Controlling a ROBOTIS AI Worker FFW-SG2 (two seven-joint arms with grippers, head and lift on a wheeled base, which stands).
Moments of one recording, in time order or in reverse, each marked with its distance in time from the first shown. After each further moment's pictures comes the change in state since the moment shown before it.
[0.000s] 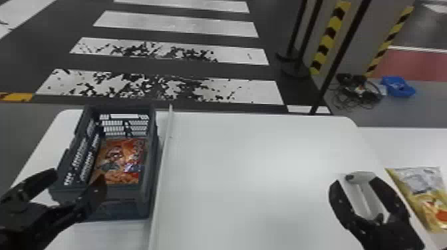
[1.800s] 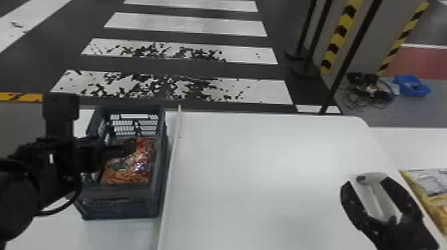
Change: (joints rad) left arm -0.650 -0.055 -0.160 0.369 -0.183 0.541 0.081; right arm -0.033 -0.045 0.006 0.062 -0.029 -0.024 0.024
